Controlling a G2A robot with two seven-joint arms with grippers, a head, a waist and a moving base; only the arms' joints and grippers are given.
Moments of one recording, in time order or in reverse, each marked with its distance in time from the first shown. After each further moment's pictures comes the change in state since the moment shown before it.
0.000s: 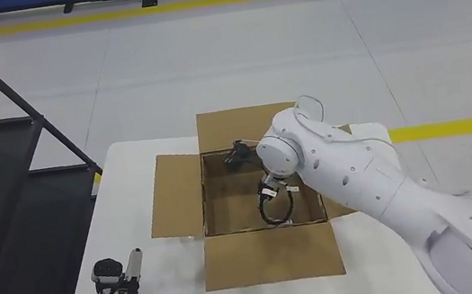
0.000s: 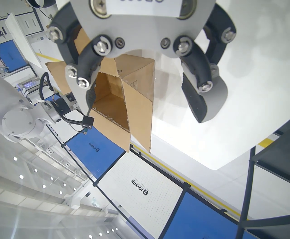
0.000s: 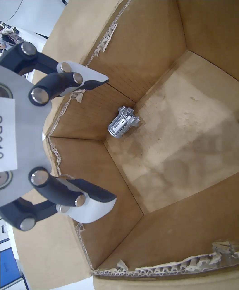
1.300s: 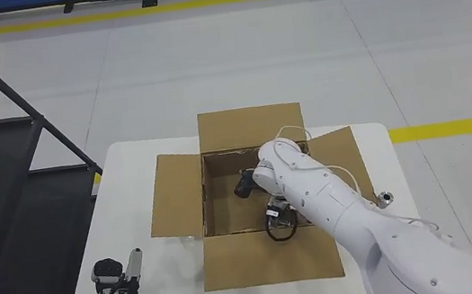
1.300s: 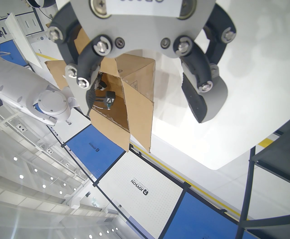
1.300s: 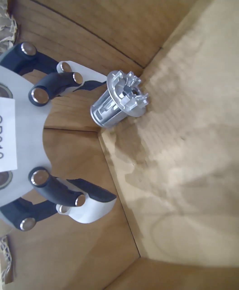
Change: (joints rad) left arm 0.000 0.000 0.000 0.000 0.000 0.000 0.000; right arm -0.061 -0.290 -0.084 0.589 -0.146 -0.233 -0.156
